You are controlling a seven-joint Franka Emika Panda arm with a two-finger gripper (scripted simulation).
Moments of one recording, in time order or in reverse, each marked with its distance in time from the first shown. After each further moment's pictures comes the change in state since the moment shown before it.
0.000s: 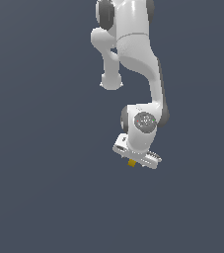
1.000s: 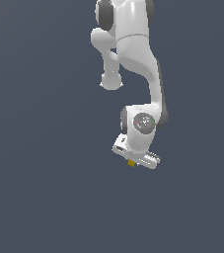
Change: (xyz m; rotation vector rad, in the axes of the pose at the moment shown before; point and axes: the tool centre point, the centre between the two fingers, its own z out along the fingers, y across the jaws) arm 0.002 0.002 0.003 0.000 0.000 0.000
